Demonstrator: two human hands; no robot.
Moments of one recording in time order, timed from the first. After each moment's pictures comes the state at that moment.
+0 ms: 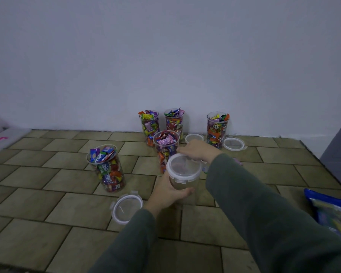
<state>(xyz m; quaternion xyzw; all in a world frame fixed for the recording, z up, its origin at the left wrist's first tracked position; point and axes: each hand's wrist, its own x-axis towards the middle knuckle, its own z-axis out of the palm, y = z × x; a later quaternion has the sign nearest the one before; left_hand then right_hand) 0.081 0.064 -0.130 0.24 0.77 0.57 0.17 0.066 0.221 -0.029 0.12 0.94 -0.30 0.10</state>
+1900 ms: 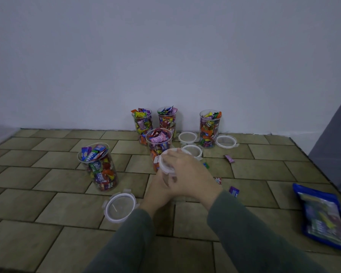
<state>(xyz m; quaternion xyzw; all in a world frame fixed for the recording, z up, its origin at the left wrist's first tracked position) 0.070 0.081 -0.151 0.20 0.78 0.58 0.10 0.149 0.175 -0.046 -0.06 0.97 -0.17 -0.14</state>
